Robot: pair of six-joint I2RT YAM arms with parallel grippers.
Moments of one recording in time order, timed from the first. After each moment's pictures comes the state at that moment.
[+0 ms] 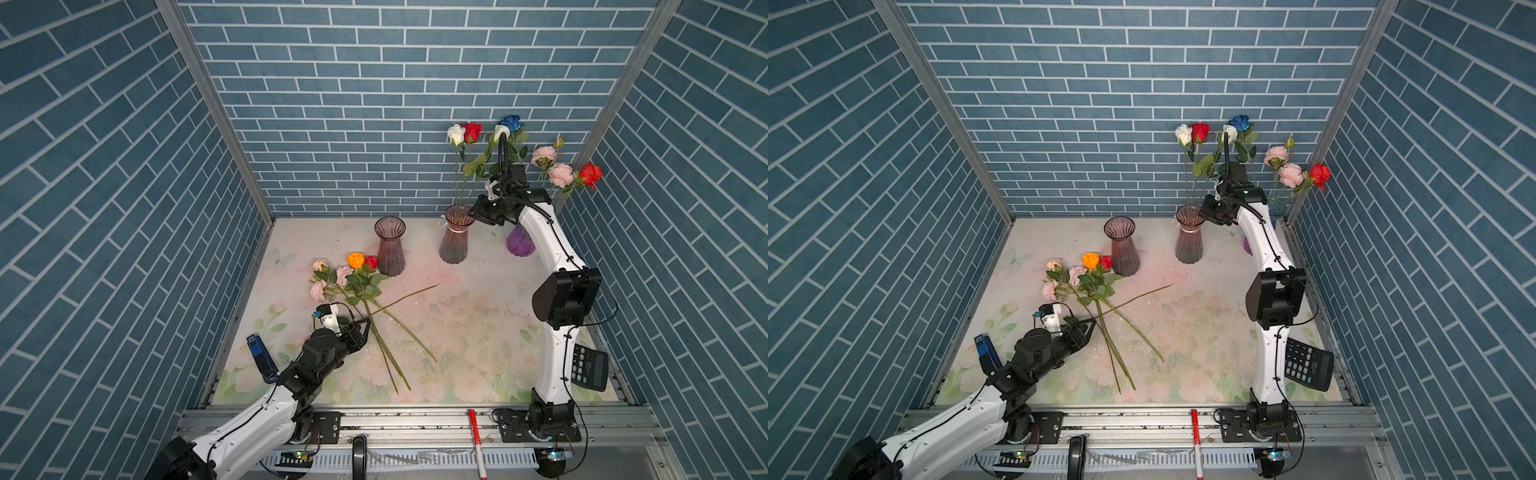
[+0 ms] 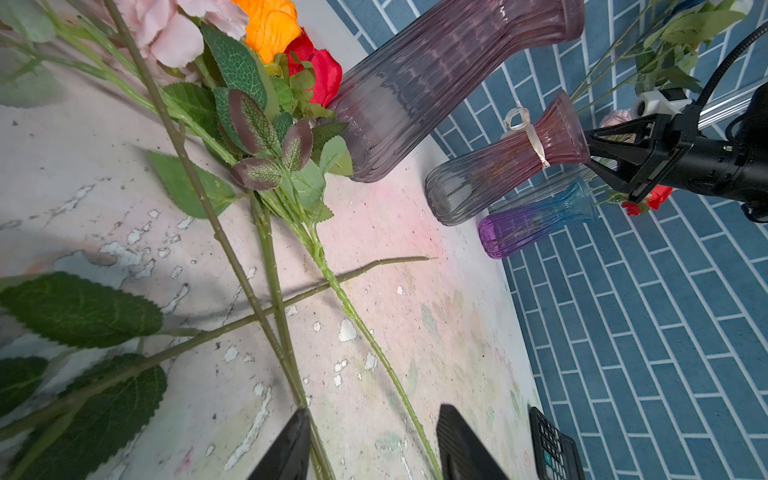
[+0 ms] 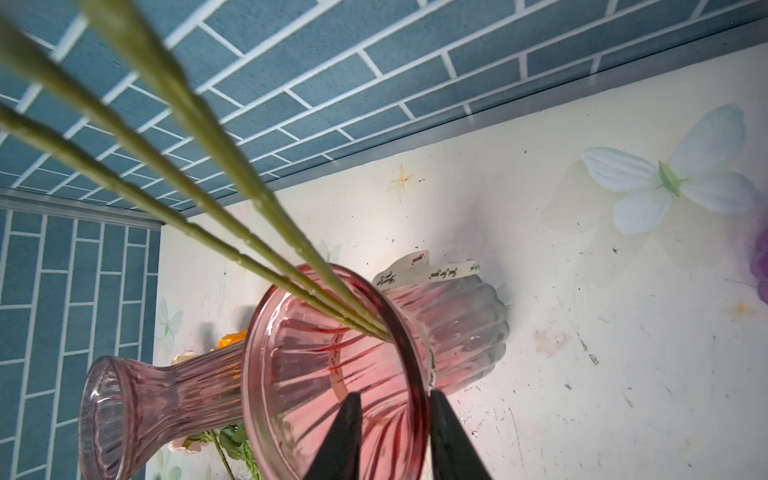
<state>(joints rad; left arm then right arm) -0.58 0.73 0.08 0.31 0.01 -0.97 0.20 2.18 2.29 -0.98 -0.33 0.39</state>
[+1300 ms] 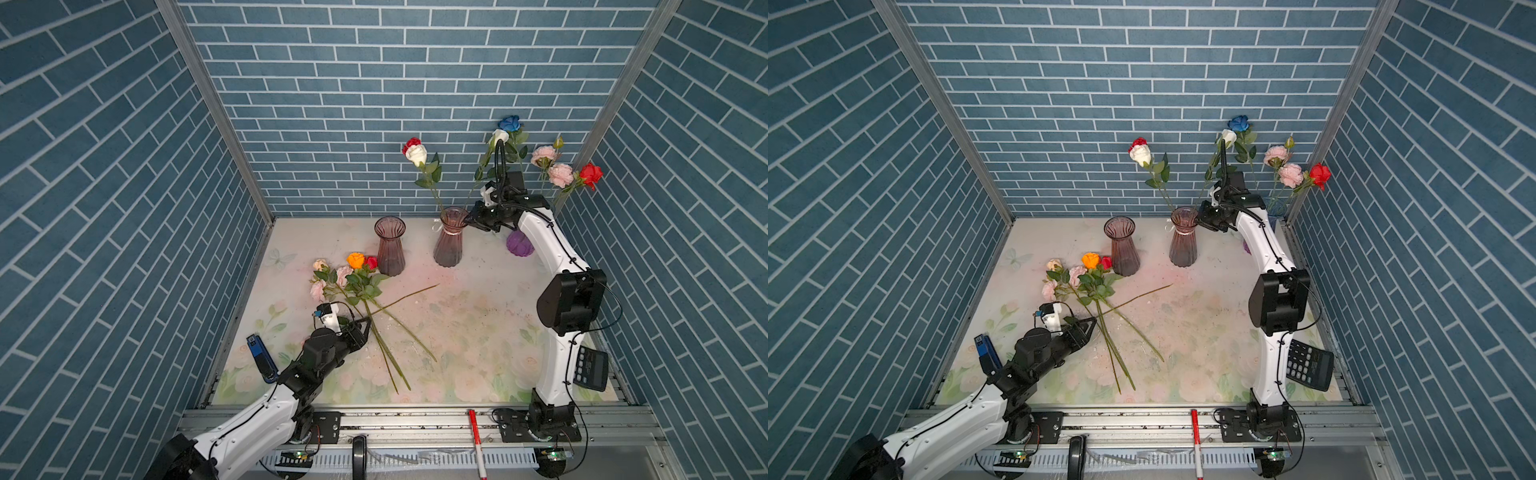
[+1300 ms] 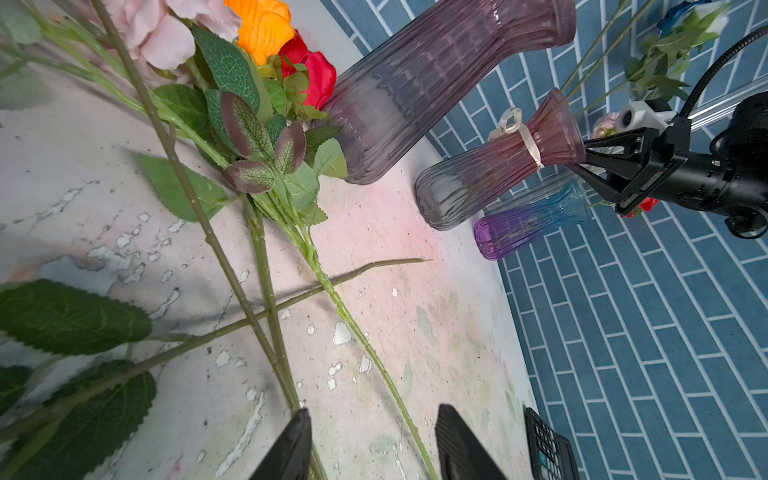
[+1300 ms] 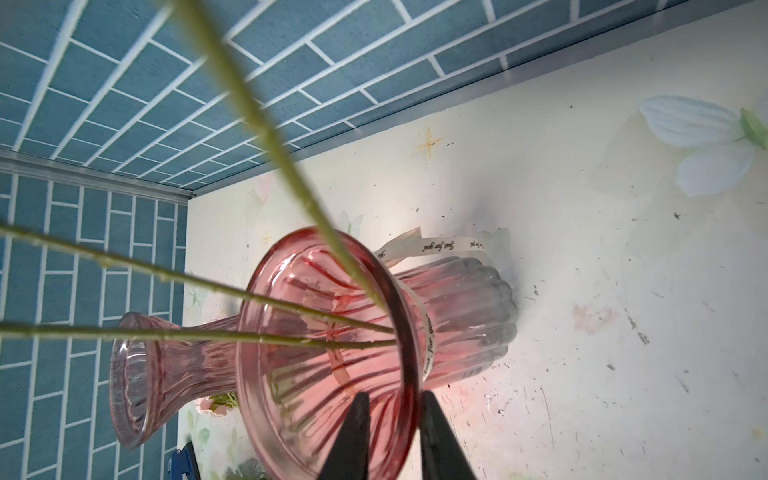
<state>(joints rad) -0.58 0.75 0.08 0.33 0.01 -0.97 0.22 2.09 2.12 -0.90 -0.41 0.42</state>
